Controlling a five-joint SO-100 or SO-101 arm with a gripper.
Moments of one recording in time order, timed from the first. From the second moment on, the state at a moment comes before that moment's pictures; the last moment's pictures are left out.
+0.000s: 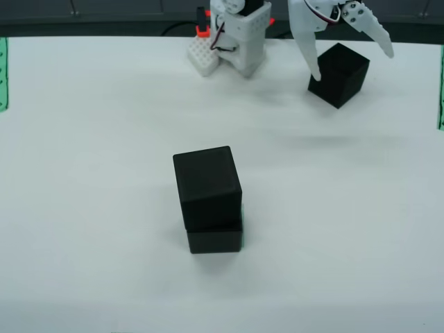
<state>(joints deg) -52.9 135.8 130.4 82.9 -43.8</state>
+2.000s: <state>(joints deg) -61.4 118.4 131.0 75.1 -60.6</state>
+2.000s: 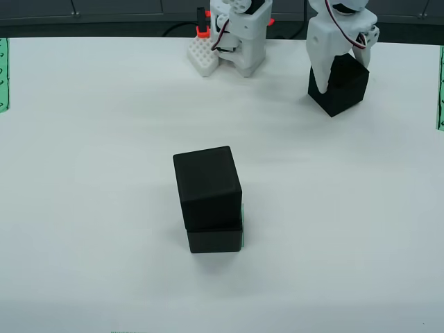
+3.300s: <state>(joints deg) -18.1 159.1 129.5 58.5 -90.6</state>
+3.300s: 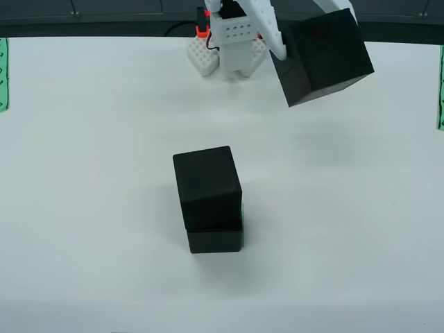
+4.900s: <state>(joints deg) 5.0 155.9 150.0 22.7 -94.8</state>
